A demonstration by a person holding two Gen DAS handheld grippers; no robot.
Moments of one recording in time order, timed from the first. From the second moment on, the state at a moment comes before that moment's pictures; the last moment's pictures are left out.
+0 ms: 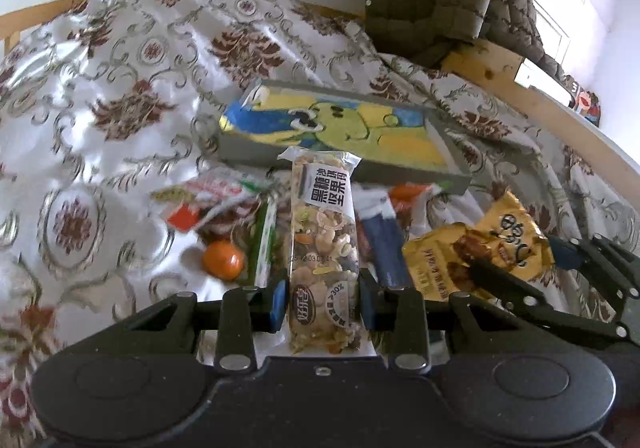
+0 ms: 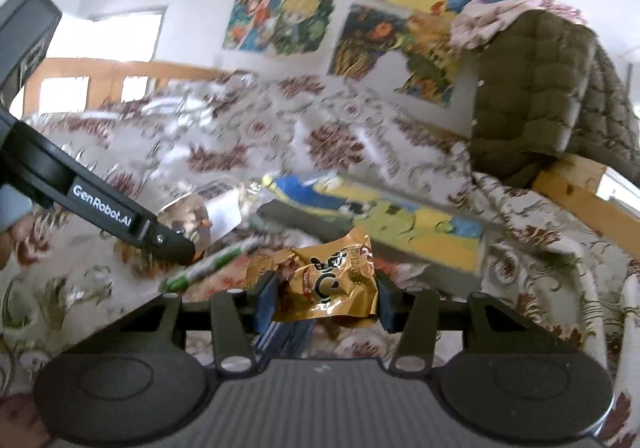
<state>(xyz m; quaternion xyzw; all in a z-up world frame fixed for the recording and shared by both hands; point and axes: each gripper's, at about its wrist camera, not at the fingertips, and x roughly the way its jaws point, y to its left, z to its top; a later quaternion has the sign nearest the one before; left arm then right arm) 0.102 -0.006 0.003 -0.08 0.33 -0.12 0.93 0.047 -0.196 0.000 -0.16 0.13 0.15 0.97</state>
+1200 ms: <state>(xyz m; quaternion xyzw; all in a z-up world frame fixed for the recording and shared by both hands) 0.386 -0.027 -0.021 -0.11 0.33 -0.11 0.93 0.318 -0.216 -0.022 -0.10 0.20 0.07 0.97</state>
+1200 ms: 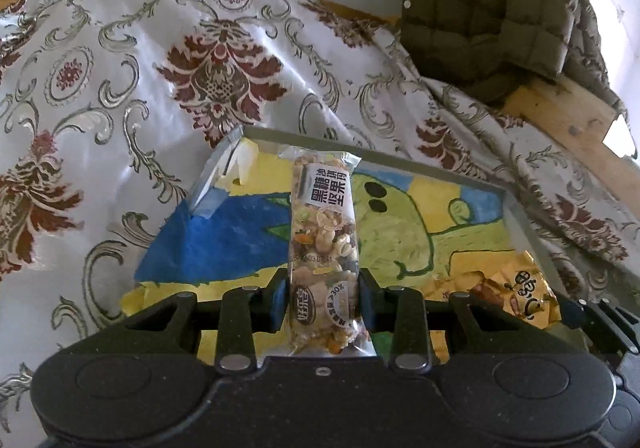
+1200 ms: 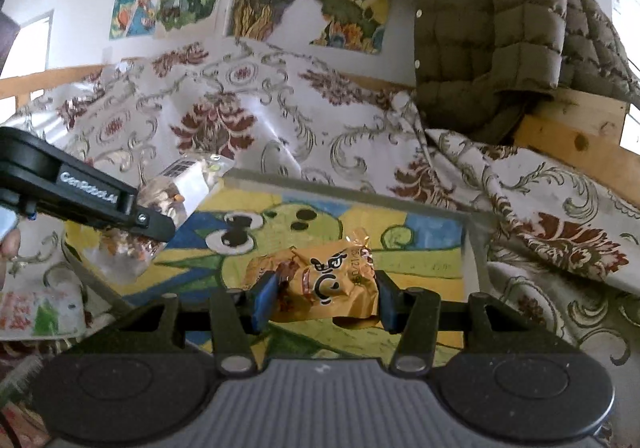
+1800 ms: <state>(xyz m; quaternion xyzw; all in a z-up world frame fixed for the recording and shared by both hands) 0.384 -0.046 -0.030 -0.09 0.35 -0.10 0.93 0.314 -0.231 -0.024 -0.08 0.21 0.06 0.97</state>
